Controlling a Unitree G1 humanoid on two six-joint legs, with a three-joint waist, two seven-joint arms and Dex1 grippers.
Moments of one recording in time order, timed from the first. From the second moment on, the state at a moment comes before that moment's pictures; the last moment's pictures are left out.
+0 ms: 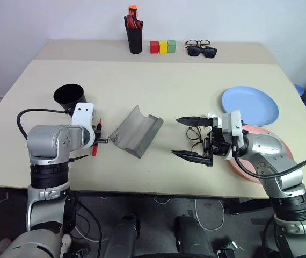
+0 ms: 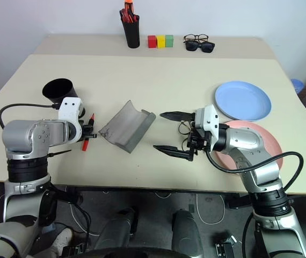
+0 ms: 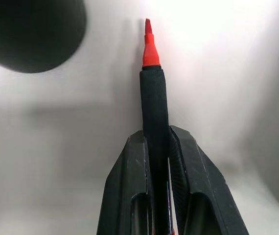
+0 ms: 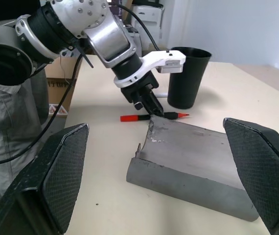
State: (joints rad) left arm -0.62 0.42 0.18 -0.19 -0.37 1.59 -0.10; right arm -0.34 -0.60 0.03 -0.25 0.55 0.23 1.10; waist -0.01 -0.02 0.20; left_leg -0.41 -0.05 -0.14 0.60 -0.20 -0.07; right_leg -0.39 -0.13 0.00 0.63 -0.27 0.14
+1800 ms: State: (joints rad) left arm -0.59 0.37 0.17 0.11 0.08 0.19 0.14; right arm -0.44 -0.57 0.01 -0.16 0.57 0.24 1.06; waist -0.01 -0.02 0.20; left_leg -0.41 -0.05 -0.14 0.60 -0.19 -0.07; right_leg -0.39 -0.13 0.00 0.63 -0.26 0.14
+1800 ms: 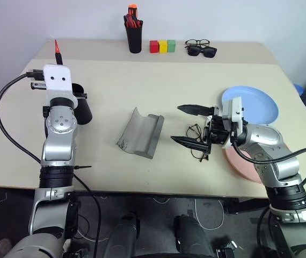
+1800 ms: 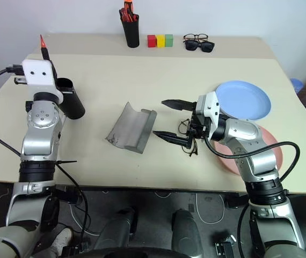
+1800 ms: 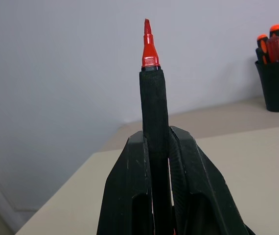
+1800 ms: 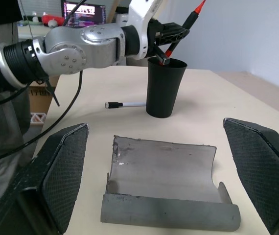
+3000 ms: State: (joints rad) left arm -0.21 0.67 0.57 -0.51 -0.66 1.61 -0.07; right arm -0.39 -0.49 0.03 -0.13 0.59 0.34 1.07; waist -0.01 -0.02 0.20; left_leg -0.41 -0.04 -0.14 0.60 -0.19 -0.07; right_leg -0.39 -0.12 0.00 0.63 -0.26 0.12
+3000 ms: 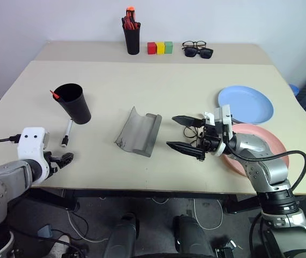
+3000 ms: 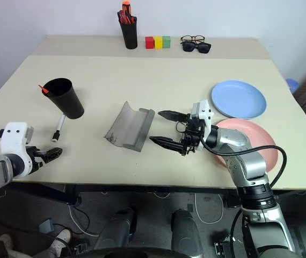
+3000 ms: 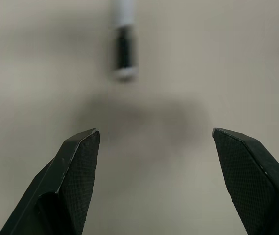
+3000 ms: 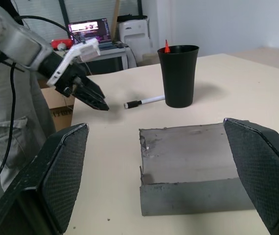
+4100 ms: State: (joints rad) left arm -0.61 0.59 0.41 0.08 -0.34 1.44 -0.07; right arm -0.32 -0.50 -0.01 -0.14 0.57 0.30 1.05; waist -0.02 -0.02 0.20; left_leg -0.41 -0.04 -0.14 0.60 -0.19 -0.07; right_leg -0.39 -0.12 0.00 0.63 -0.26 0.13
